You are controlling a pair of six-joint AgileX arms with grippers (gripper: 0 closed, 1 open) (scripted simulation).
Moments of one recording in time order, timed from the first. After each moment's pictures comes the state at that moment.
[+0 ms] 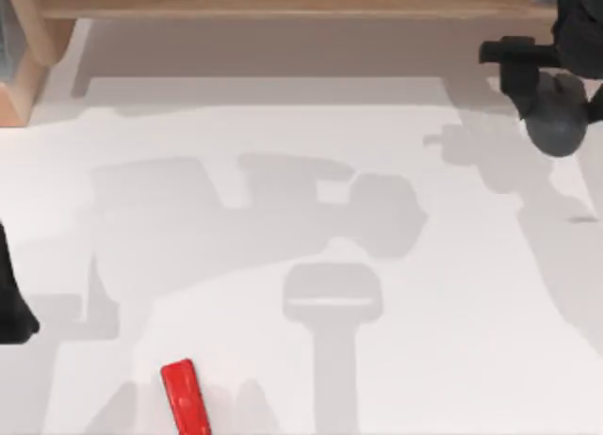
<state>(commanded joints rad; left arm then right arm) 0.00 0.00 0.00 0.00 0.00 0.00 0.25 2.00 1.83 -1.22 0.07 0.38</state>
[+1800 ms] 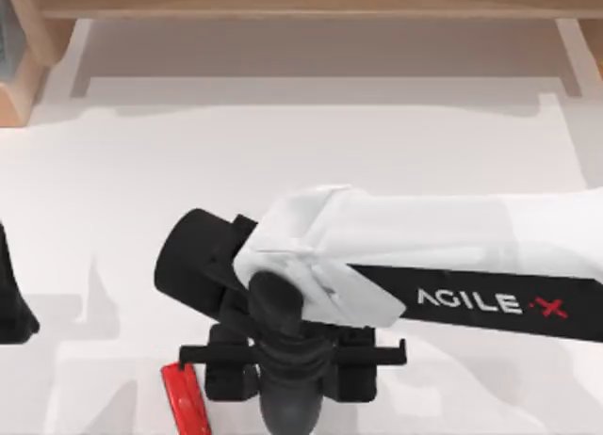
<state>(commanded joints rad) 0.00 0.00 0.00 0.00 0.00 0.00 1.08 2.02 1.46 -0.93 0.09 1.09</state>
